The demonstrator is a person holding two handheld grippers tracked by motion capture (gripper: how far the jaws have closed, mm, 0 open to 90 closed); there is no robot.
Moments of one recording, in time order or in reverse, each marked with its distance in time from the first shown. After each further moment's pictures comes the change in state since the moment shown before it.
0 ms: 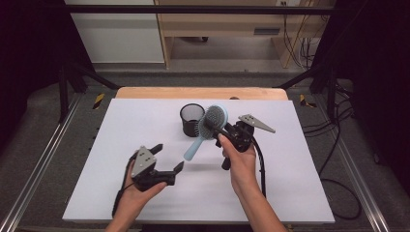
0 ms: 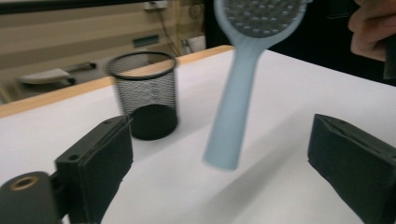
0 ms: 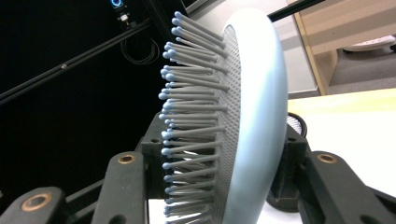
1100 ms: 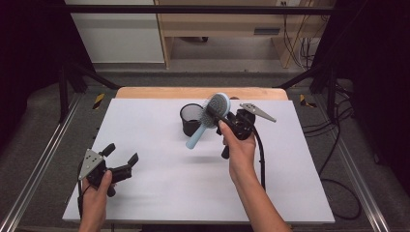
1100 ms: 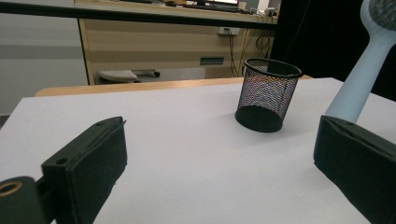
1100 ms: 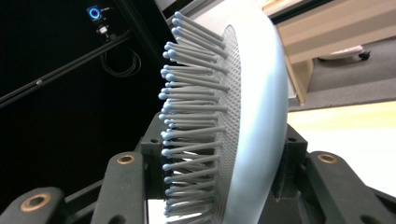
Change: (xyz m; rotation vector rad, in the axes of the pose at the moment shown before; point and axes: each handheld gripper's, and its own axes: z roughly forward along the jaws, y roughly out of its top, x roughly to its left) left arm 0.085 -0.046 -0.051 -0.094 0.203 -0.158; right arm -0.001 0.026 0.013 -0.036 -0.085 0.013
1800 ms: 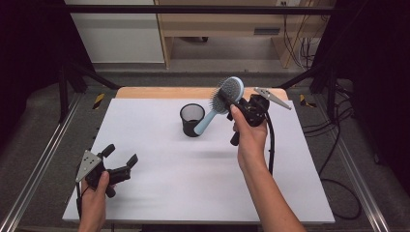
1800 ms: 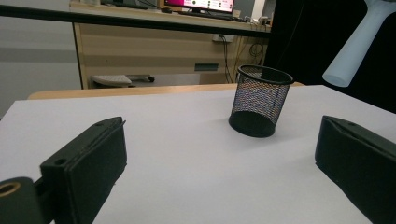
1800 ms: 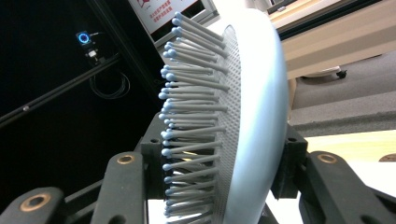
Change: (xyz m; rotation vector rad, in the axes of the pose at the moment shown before) left arm 0.001 -0.001 -0.004 -0.033 -0.026 -0.030; right arm -0.006 0.046 -0.008 -0.063 -0.051 0.012
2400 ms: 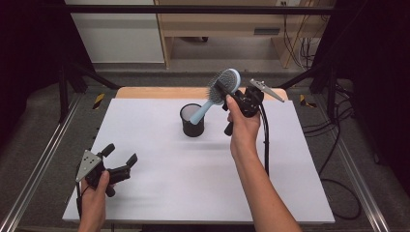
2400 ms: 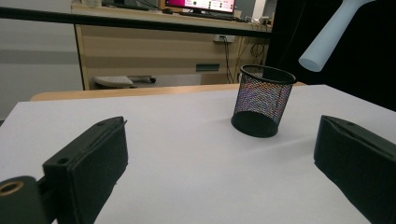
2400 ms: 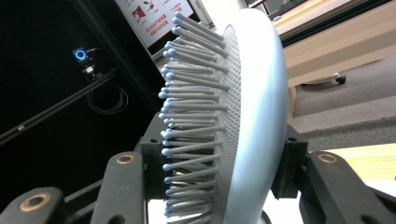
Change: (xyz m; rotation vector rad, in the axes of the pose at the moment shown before) left arm 0.002 -0.001 0.001 -0.002 0.001 0.013; right arm -0.004 0.005 0.029 -0.050 -0.010 0.032
